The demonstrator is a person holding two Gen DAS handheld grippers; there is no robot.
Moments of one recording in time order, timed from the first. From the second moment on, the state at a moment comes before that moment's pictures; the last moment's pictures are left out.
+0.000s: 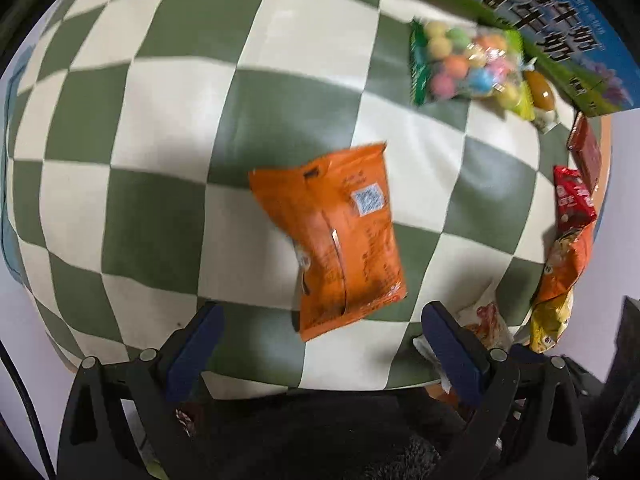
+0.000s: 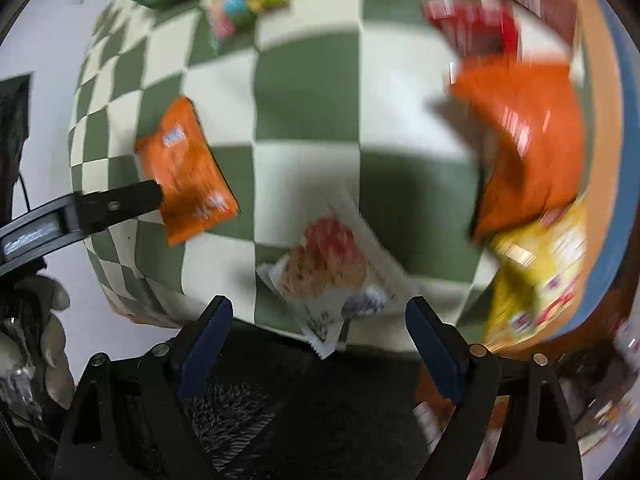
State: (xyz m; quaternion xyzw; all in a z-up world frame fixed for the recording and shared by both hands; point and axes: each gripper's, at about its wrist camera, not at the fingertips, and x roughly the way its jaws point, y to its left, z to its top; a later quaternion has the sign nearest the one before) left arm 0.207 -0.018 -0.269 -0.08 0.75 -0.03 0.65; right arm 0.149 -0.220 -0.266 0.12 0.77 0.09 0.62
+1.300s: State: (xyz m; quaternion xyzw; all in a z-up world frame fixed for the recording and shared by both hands) left arm 0.214 -0.031 -0.310 0.02 0.75 -0.07 0.66; right arm 0.160 -0.207 -0.281 0.20 0.75 0.01 0.63
